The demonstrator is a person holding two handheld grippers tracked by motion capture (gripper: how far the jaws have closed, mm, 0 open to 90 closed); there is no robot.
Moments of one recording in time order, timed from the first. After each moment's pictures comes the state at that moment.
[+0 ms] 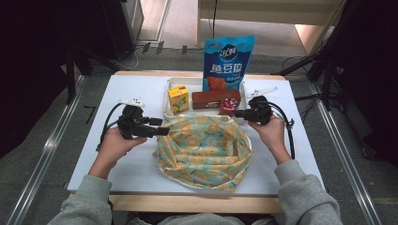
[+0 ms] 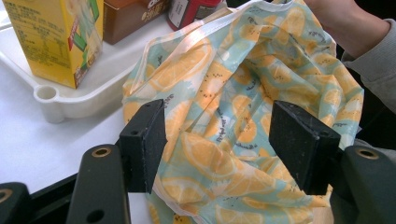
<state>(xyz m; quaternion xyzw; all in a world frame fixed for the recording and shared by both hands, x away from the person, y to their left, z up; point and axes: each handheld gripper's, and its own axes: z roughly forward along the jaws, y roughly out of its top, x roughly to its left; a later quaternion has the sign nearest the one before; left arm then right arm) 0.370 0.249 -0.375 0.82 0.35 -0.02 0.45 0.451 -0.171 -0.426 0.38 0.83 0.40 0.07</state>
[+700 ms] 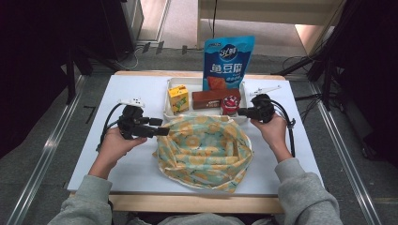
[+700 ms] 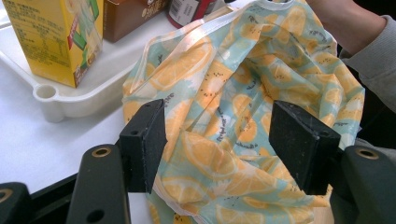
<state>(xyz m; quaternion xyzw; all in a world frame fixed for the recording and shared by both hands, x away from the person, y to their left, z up) 0.370 0.248 -0.376 0.82 0.35 -0.02 0.44 0.461 -0.181 -0.429 0.41 0.82 0.40 0.07</state>
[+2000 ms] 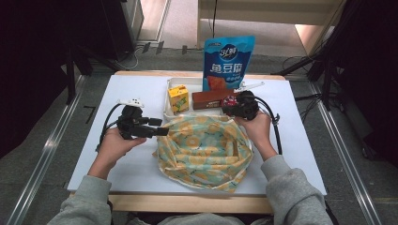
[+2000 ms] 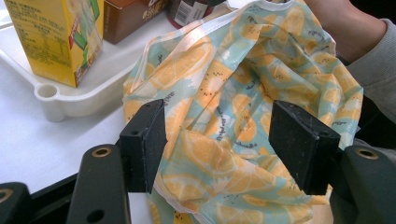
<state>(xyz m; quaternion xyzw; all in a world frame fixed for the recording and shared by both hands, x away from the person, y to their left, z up) 0.369 0.250 -0.376 0.82 0.35 -0.03 0.45 0.464 -0.131 -0.420 0.40 0.82 0.41 0.05</state>
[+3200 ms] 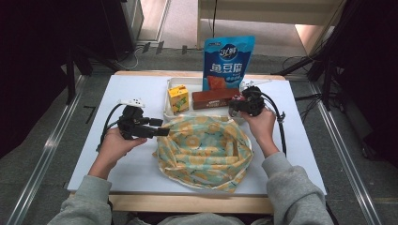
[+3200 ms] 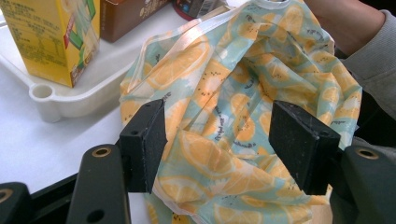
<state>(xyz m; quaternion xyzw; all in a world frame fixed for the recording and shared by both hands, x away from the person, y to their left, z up) 0.370 0.249 -0.377 0.82 0.35 -0.03 0.45 0.474 -0.145 -0.414 0.45 0.79 0.41 0.08</state>
